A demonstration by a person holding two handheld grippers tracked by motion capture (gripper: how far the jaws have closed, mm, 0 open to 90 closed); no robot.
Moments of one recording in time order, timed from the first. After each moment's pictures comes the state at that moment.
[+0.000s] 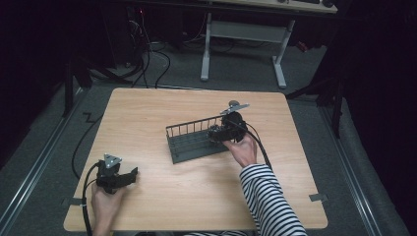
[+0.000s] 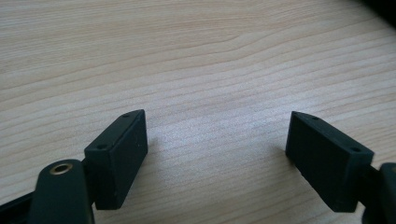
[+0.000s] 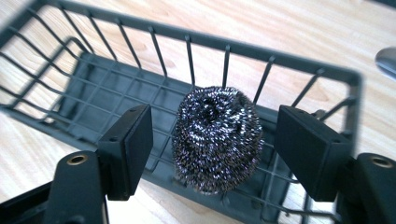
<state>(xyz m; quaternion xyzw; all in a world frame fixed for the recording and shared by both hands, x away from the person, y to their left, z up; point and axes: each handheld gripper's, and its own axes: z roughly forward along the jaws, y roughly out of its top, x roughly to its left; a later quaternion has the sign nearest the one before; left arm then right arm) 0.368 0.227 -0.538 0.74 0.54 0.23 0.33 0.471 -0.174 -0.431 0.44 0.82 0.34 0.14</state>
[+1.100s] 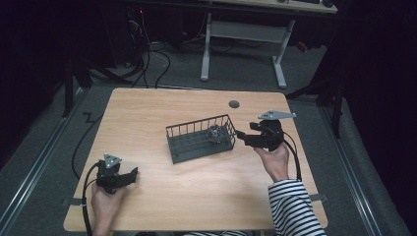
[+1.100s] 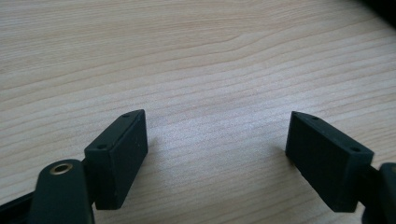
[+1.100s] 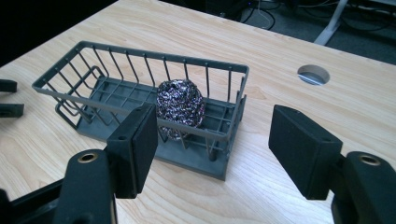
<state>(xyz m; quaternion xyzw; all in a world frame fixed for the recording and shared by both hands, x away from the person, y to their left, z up) 0.368 0.227 -0.538 0.74 0.54 0.23 0.33 0.409 -0.254 -0.391 0.44 0.77 0.41 0.19</state>
